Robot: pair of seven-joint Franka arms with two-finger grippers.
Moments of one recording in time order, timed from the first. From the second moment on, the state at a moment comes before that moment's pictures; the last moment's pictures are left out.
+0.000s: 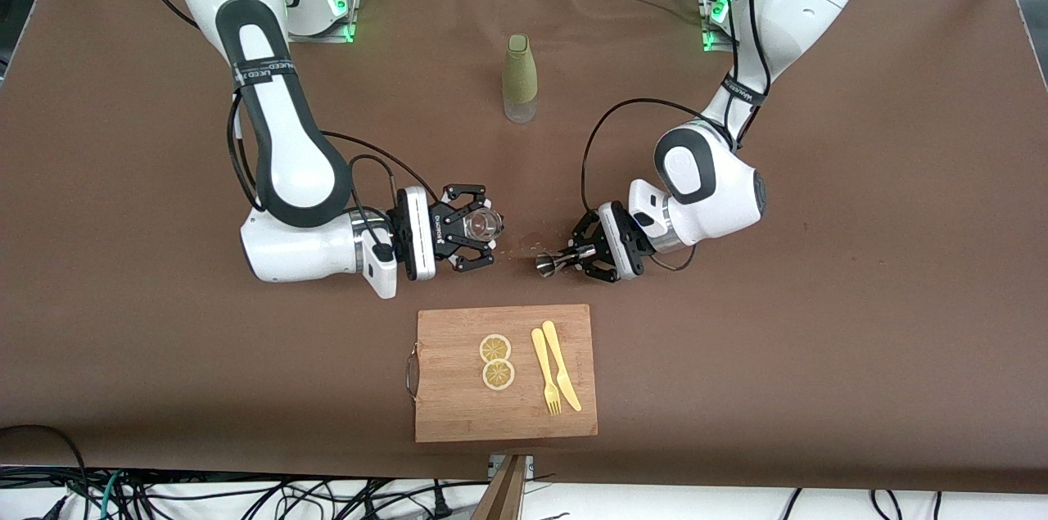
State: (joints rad) left arm -0.29 0.67 -0.22 -1.73 -1.28 2.56 1.73; right arm 0.49 0.73 -0.16 -1.35 1.37 1.79 -1.68
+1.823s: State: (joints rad) left arm -0.20 0.76 -0.28 -1.73 -1.97 2.21 2.70; right arm 0.51 0.72 -0.16 -1.29 1.26 1.80 -1.52
